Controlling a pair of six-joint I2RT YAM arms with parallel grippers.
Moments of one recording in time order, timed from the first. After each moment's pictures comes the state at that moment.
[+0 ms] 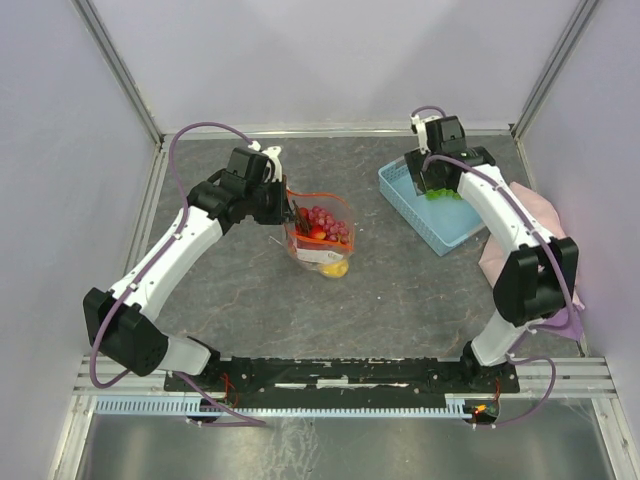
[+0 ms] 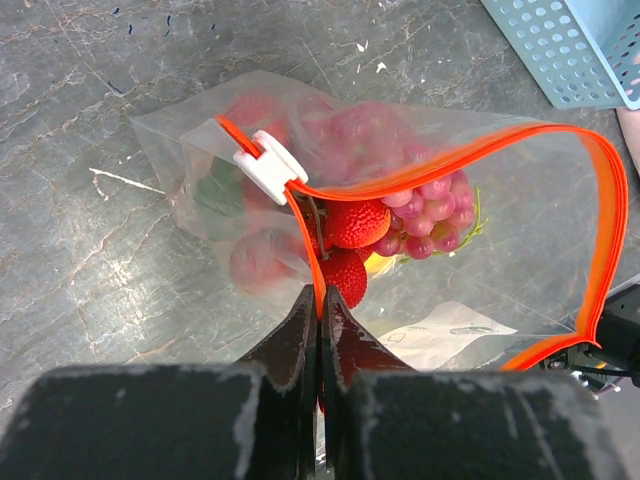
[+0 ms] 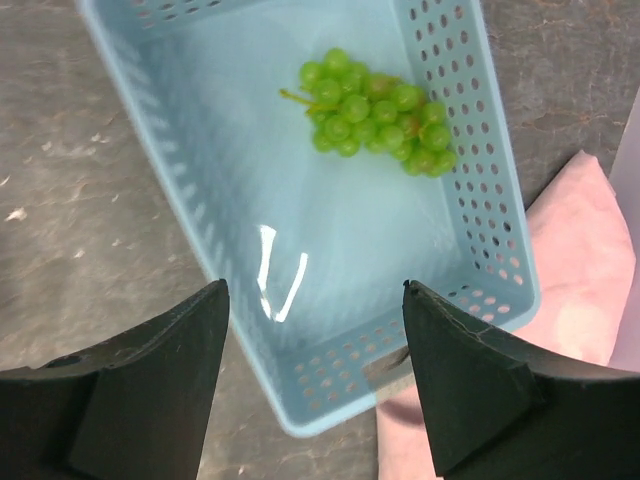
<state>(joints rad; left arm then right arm) -0.47 1.40 1.34 -0.75 0.17 -0.36 0.28 1.67 1.54 -0.73 0.25 -0.12</state>
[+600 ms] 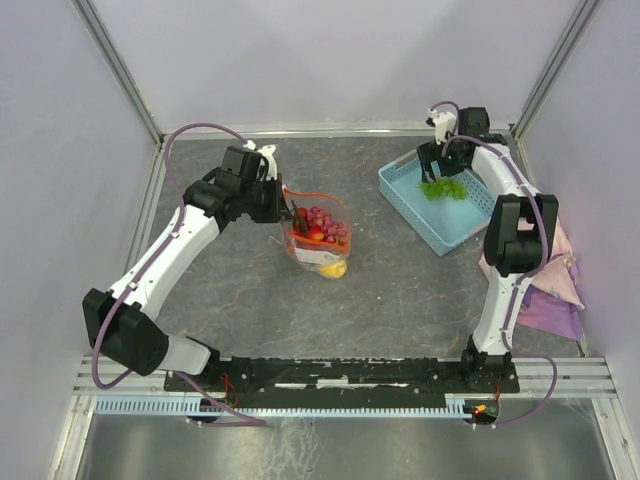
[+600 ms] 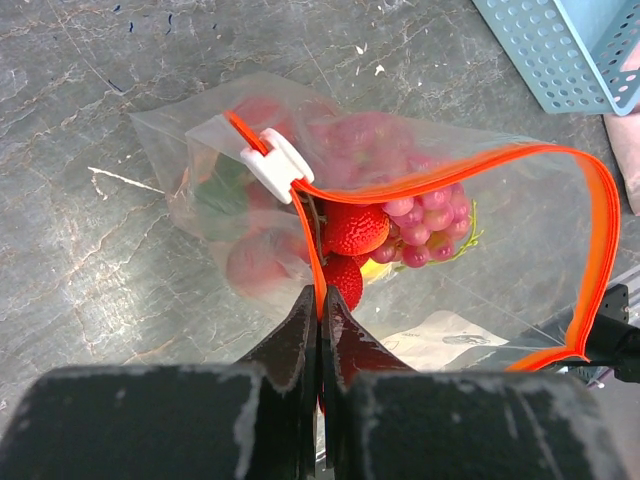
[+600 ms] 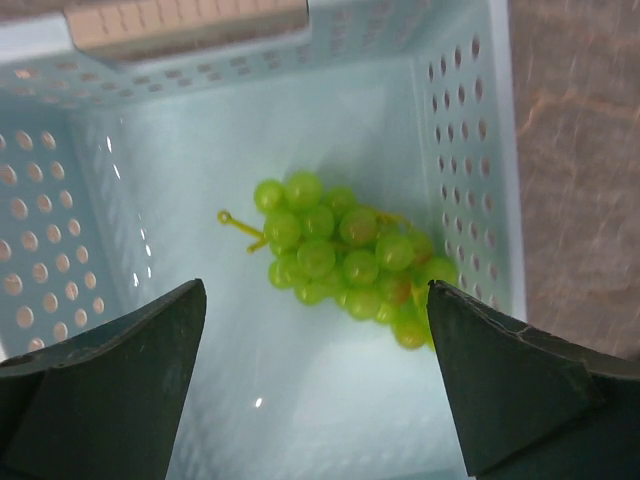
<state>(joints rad) -0.42 1.40 1.34 -0.74 0.21 -0.36 0.00 2.09 1.77 -0.62 -0.21 -0.34</state>
